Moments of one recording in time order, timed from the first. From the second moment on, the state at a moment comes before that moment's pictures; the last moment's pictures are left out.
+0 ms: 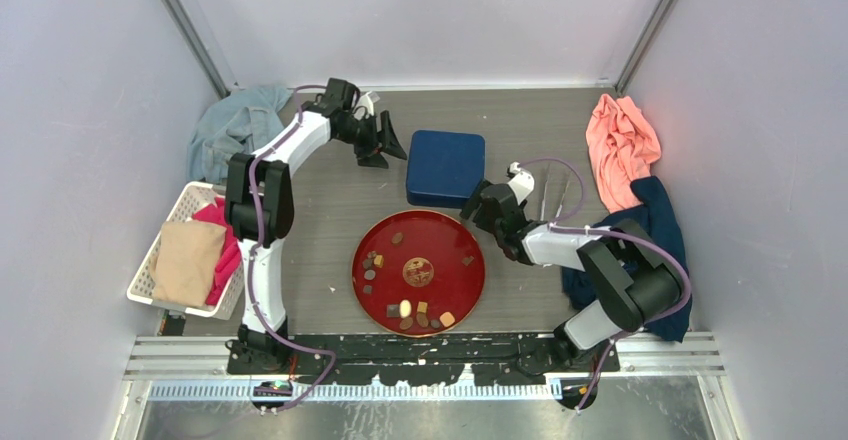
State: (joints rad) left arm -0.27 2.15 1.79 -0.65 0.65 -0.45; right arm 0.55 1.51 0.55 0.31 0.36 0.83
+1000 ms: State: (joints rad) left arm -0.26 2.15 1.79 -0.65 0.67 -0.46; right arm 0.54 1.40 0.65 0.24 0.40 0.77
